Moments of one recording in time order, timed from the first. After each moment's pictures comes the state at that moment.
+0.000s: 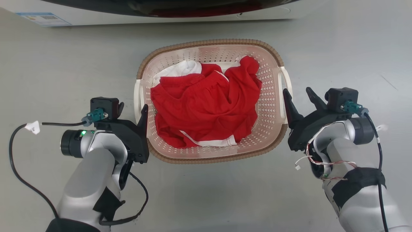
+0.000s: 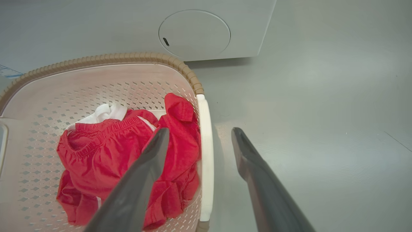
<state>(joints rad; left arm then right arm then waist) -0.83 0.07 -0.32 0.96 -0.42 -0.05 -0.04 -0.82 -0.09 0.34 0.83 0.39 0.00 -0.08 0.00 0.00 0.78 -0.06</state>
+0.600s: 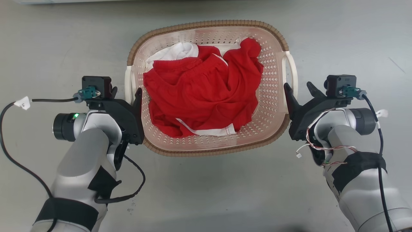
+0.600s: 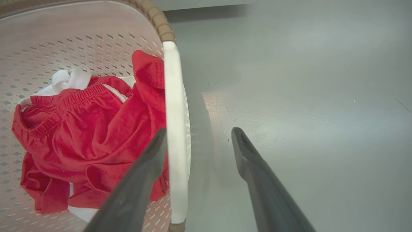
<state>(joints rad) -0.96 0.07 -0.31 1.08 -0.44 -0.06 0.00 -0.95 -0.08 0.35 1.00 0.40 0.02 -0.03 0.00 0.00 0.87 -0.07</state>
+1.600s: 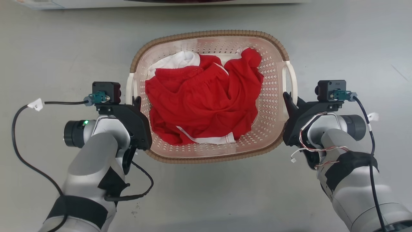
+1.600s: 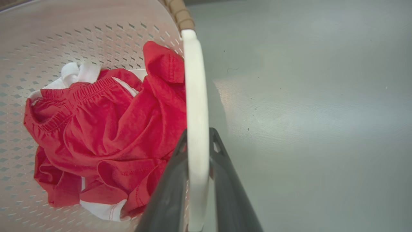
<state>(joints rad) -1.01 0.02 -0.31 1.23 -0.46 -0.07 -0.02 -1.02 -0.04 0.37 1.18 0.43 0.06 -0.04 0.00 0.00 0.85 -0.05</state>
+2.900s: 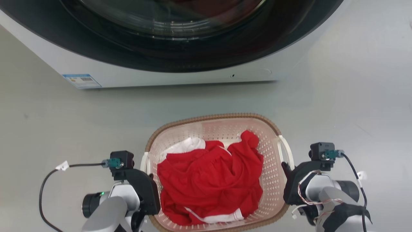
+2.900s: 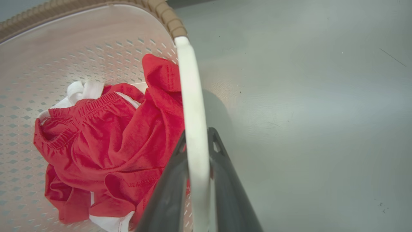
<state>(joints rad) -0.76 0.00 -0.38 1.26 -0.60 -0.09 0.08 -0.81 -0.02 0.36 1.28 0.48 0.09 0.02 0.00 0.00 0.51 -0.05</state>
